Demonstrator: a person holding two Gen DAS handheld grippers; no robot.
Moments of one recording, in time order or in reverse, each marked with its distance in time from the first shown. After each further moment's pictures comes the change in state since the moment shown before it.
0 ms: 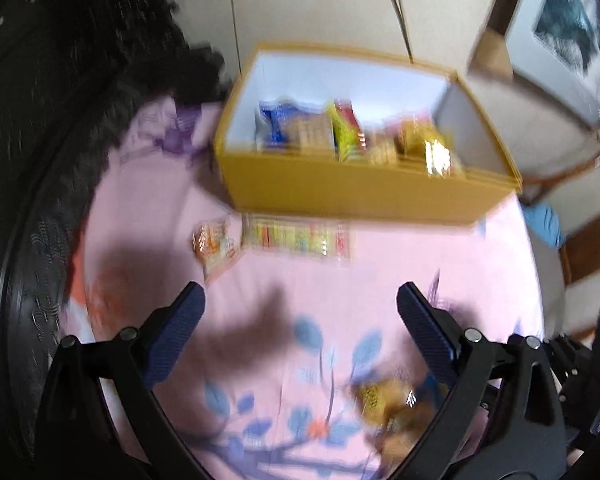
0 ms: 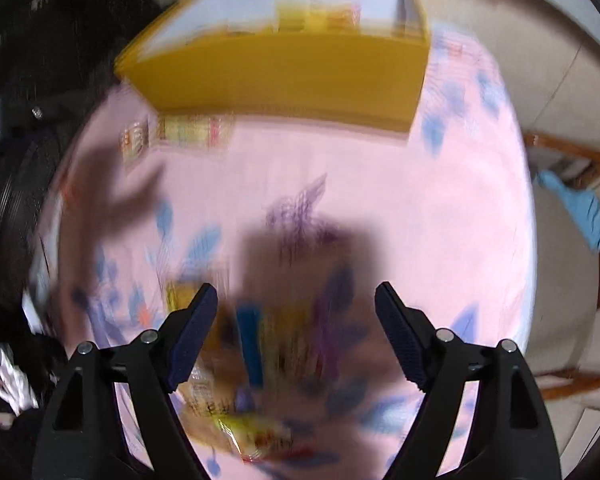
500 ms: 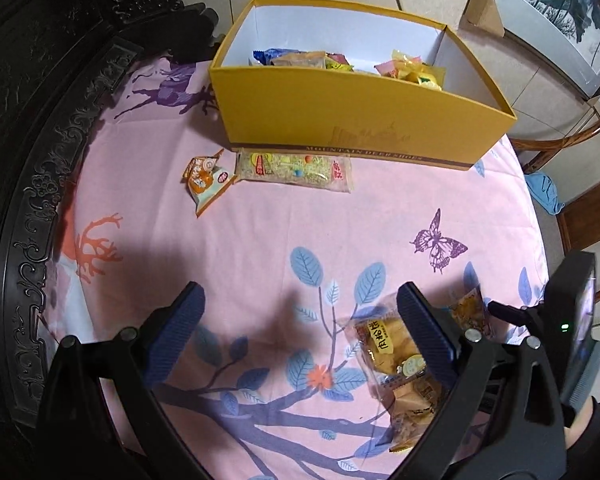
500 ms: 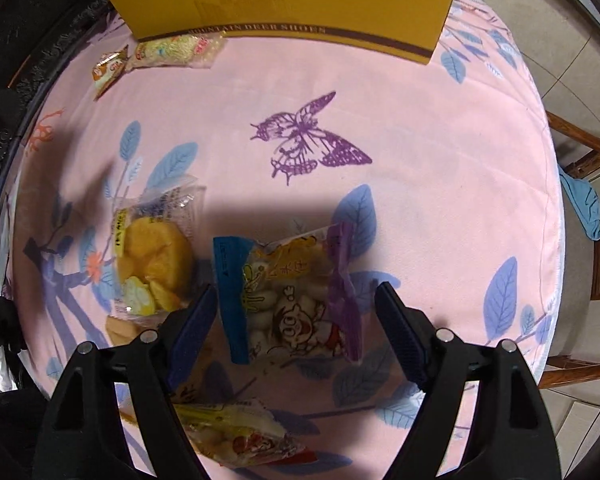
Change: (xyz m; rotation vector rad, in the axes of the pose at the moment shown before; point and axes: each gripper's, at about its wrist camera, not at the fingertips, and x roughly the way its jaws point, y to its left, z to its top) left arm 0.001 0.004 -0.035 0.006 0.062 -0.020; right arm 0.049 0.007 -0.015 -0.032 0.058 -0.083
